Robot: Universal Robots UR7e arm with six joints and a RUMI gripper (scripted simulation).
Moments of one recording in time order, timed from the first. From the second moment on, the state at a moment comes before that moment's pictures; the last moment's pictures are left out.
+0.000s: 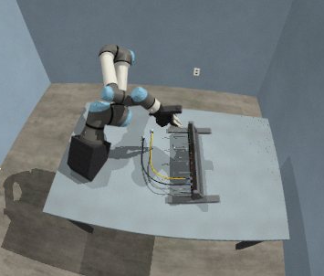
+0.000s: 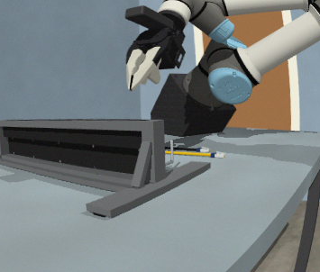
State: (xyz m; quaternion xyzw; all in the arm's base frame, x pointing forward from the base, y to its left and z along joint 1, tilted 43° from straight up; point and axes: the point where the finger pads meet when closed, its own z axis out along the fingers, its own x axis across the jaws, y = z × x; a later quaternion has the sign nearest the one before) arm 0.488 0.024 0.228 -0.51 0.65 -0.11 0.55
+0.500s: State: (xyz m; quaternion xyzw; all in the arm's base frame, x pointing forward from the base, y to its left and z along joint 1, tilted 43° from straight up) arm 0.478 0.018 0.233 -0.51 0.65 -0.11 0.55
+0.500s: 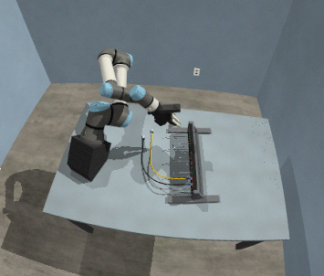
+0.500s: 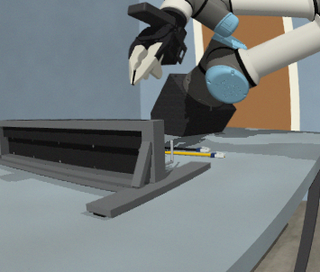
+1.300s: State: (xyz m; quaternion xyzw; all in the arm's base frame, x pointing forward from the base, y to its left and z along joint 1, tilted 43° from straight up) arm 0.461 0.009 0.241 -0.51 0.65 -0.11 0.55
